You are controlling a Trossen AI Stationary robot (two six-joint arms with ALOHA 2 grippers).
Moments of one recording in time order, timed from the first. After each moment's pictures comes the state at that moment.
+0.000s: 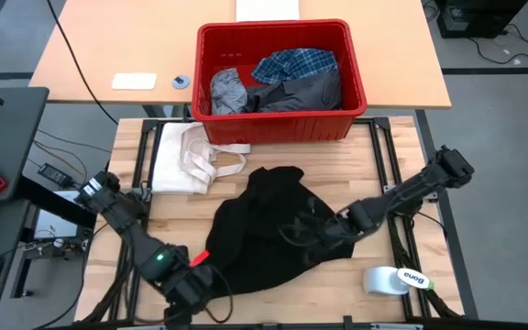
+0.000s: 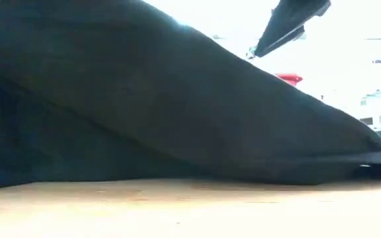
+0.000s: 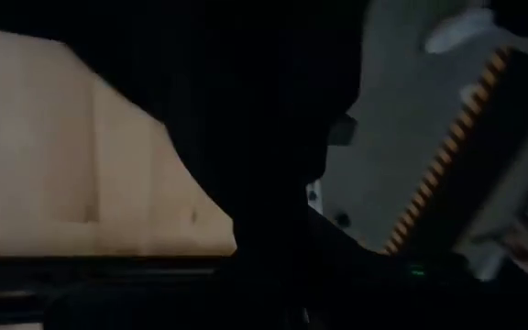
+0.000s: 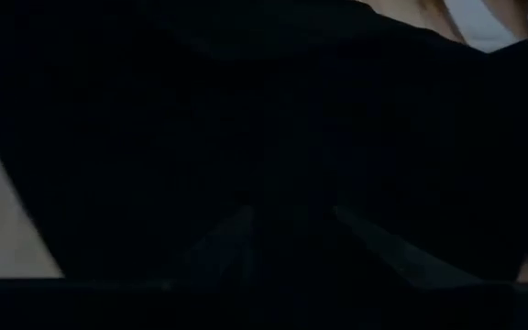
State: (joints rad) left arm -0.77 1.76 1.73 -1.39 0.20 -0.98; right arm 0.41 1.55 1.17 -0.59 0.35 0.44
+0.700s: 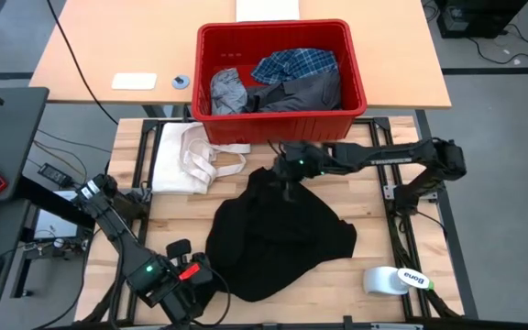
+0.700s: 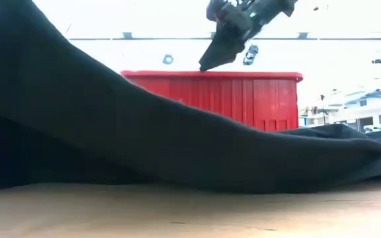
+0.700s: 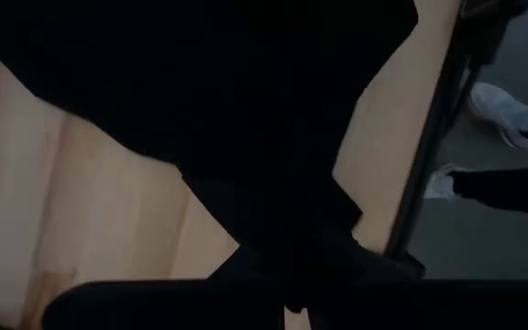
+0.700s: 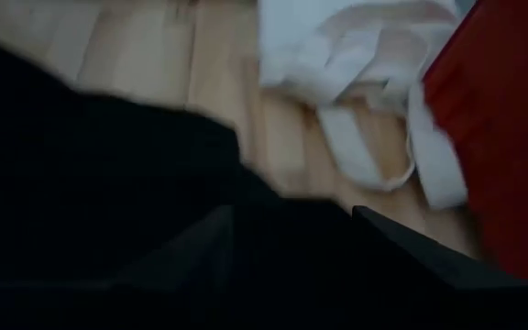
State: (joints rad) left arm -0.84 1.76 1.73 -1.37 -0.27 -1.08; right arm -0.13 1.59 1.21 -0.31 -0.04 -0.09
